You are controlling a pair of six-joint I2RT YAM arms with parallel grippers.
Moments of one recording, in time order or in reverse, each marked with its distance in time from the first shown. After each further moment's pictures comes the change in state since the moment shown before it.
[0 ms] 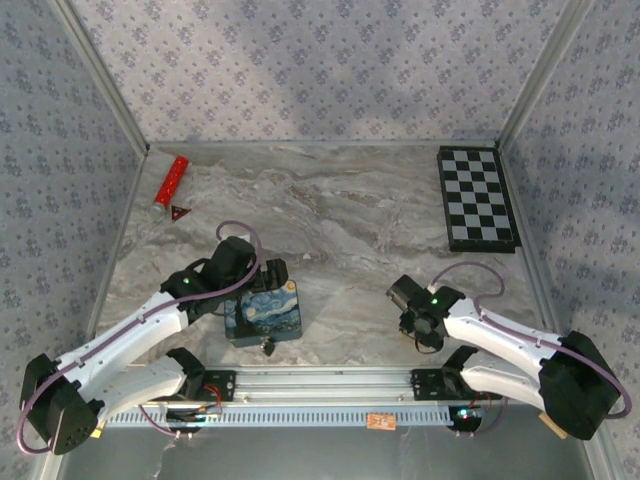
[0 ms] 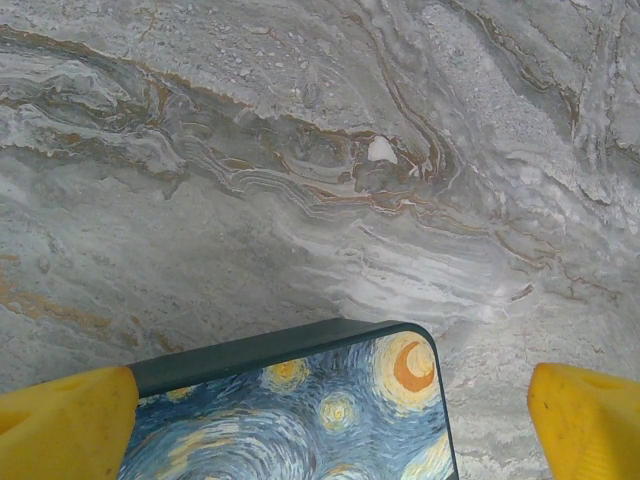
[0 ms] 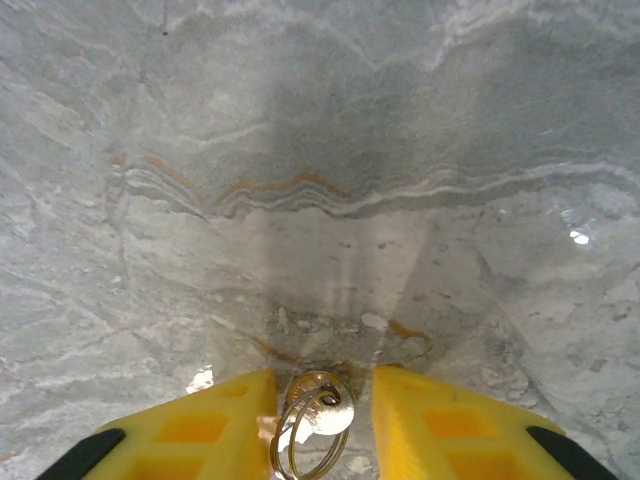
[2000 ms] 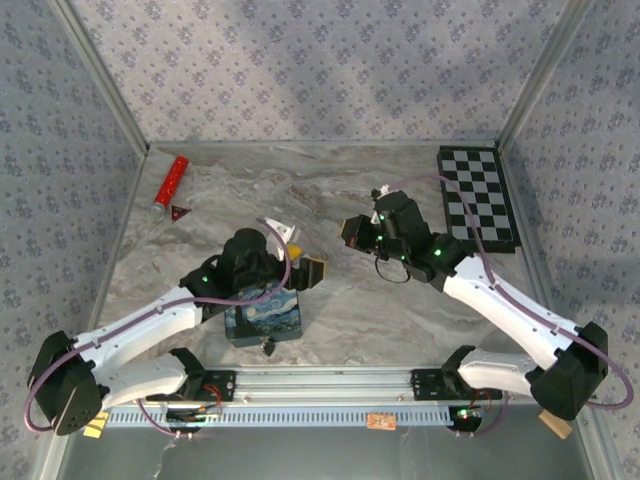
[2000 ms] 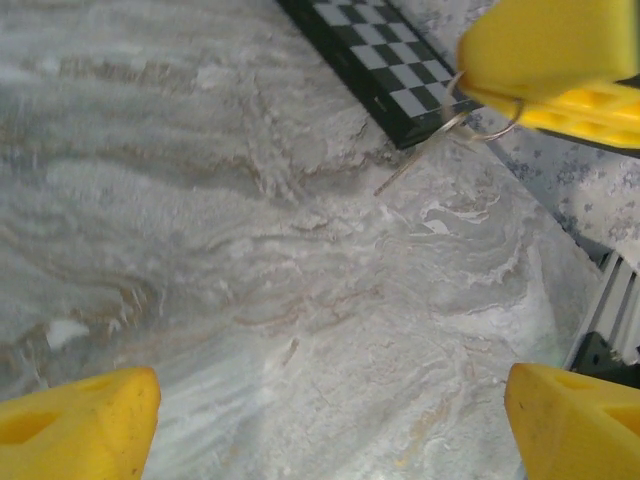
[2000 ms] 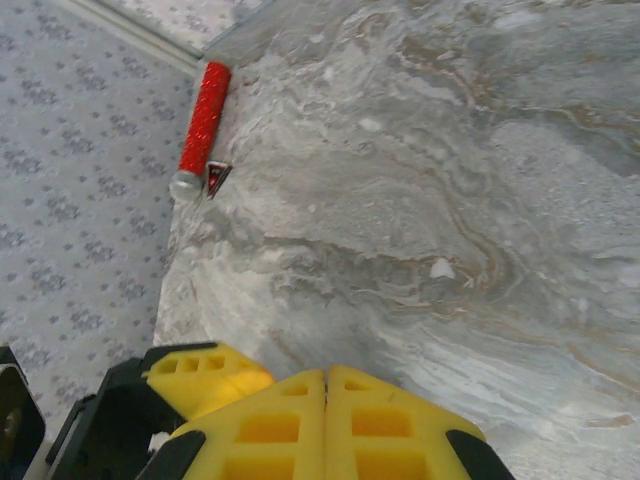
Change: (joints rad) left arm -0.089 0.103 -0.008 0.535 0.302 0.386; right arm -0.010 0.137 0.610 0.424 -0.222 -0.365
